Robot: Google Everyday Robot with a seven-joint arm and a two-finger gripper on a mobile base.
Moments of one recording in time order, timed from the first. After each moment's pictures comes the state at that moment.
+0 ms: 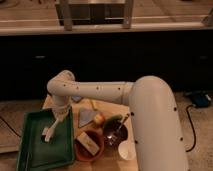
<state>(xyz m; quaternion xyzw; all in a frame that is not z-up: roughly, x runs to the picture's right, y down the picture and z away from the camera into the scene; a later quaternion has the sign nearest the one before) -0.248 0.158 0.779 -0.29 -0.30 -0.39 0.82</state>
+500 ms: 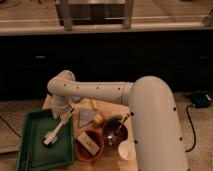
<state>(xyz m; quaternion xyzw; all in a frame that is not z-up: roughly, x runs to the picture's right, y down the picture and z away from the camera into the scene) -0.247 0.160 0.780 -0.29 -0.31 -0.40 0.82</state>
